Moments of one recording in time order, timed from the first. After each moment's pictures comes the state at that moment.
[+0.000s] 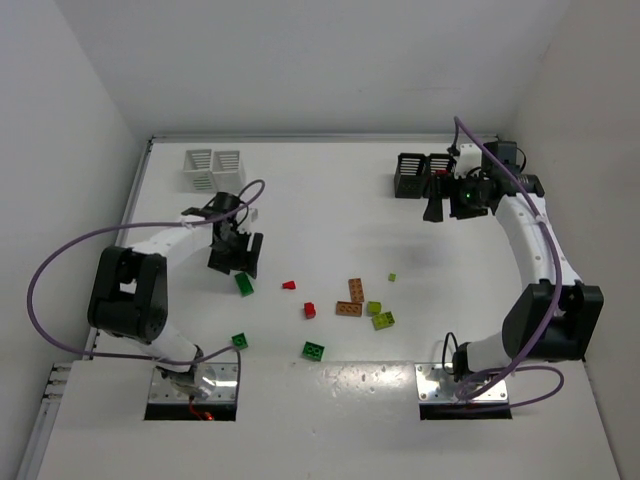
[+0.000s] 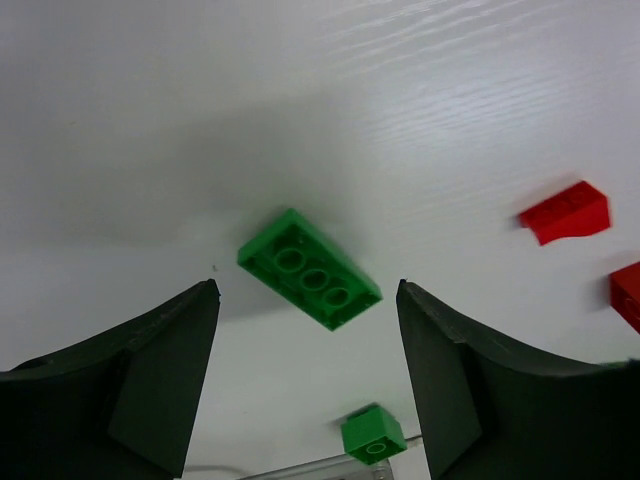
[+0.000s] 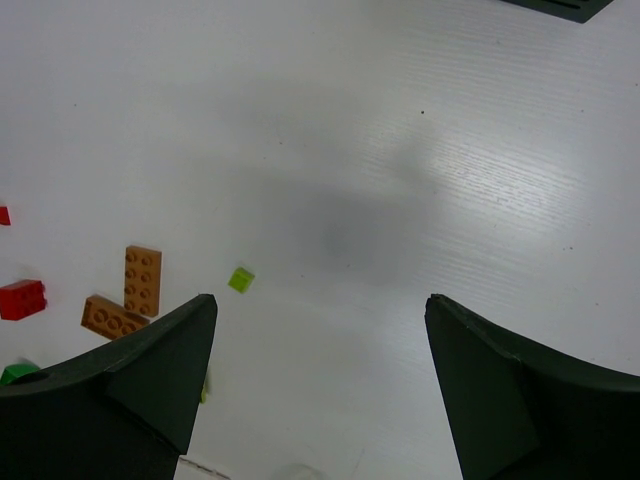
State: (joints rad) left arm -0.20 1.59 0.95 -0.67 0.12 -0.06; right arm -0.08 1.45 1.25 -0.78 -0.35 -0.16
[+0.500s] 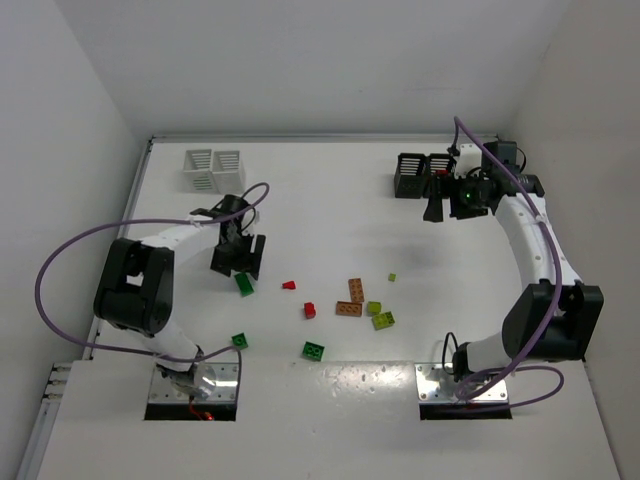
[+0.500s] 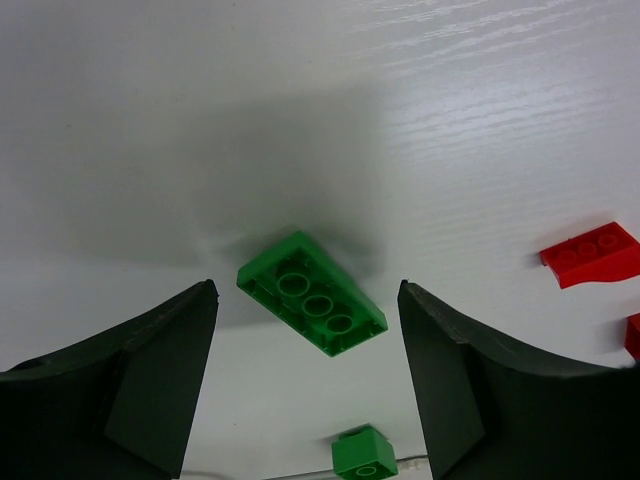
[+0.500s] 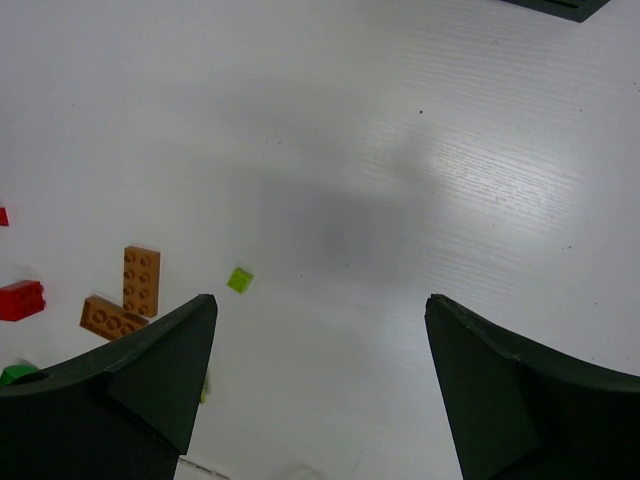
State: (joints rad) left arm -0.24 1.62 0.95 -0.64 0.05 -0.14; right arm -0.08 1.46 1.25 -0.78 -0.35 -0.16
